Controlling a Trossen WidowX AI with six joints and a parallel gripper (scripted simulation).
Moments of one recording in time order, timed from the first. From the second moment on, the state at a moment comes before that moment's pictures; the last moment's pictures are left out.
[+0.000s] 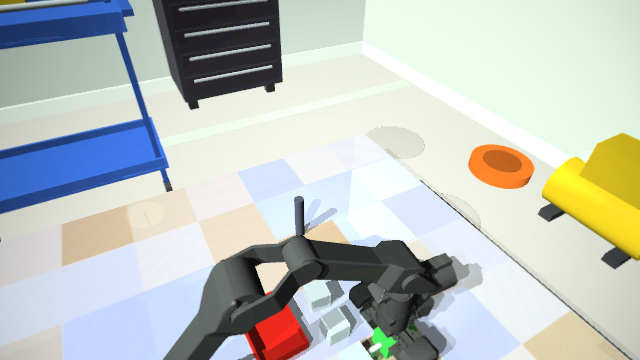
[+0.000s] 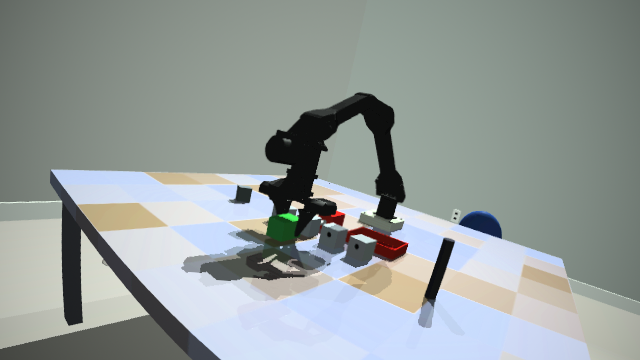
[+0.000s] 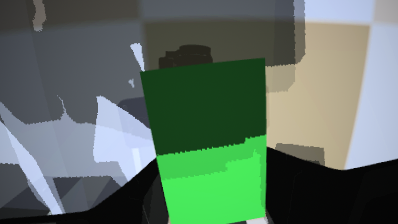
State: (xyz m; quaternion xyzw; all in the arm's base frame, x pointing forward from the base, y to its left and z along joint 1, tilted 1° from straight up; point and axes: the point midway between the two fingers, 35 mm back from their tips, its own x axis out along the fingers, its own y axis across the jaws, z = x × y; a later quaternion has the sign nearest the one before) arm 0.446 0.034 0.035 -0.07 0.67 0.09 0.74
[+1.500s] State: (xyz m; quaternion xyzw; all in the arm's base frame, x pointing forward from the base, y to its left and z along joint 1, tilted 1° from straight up) arm 0.434 0.031 0.033 -0.07 0.67 0.09 0.74
